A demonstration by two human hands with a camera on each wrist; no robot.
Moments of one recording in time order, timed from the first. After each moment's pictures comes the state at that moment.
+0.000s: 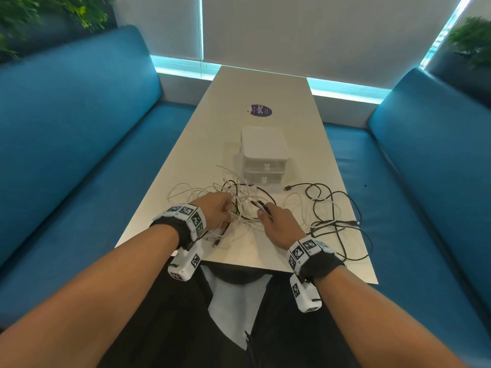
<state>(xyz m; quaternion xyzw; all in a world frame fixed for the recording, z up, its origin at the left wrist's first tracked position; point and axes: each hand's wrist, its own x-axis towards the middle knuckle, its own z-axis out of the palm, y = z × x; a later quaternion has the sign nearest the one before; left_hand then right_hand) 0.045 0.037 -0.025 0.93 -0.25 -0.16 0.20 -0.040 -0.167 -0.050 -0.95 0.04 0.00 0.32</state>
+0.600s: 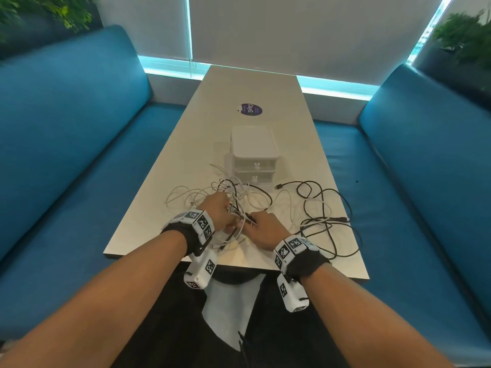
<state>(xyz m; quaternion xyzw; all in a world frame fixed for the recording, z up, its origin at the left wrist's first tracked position) 0.030 0.001 -0.029 0.93 -0.15 -0.15 0.29 -0.042 -0.155 -0.049 -0.95 0.06 0.09 0.31</state>
